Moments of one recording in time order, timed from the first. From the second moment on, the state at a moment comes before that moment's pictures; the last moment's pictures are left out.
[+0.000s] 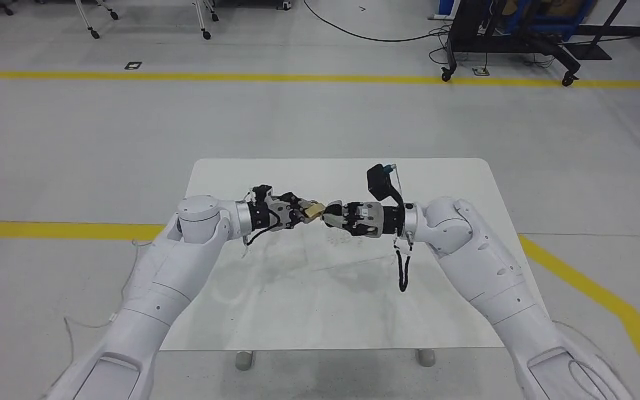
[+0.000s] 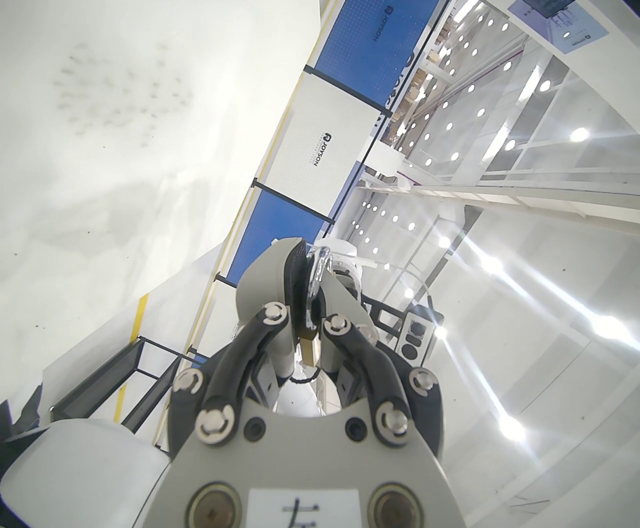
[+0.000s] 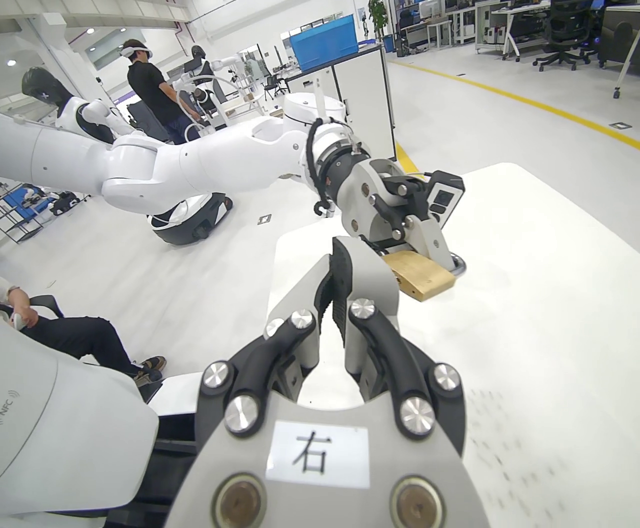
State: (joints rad) left arm 0.85 -1.22 -1.00 -1.09 -0.67 0.44 -0.93; right arm -0.93 -1.19 1.02 -1.21 -0.37 -1.01 0.57
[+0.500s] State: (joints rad) left arm 0.85 -1.22 -1.00 -1.10 -0.66 0.42 -0.94; right arm -0.88 -1.18 0.95 -1.16 -0.42 -1.01 0.45
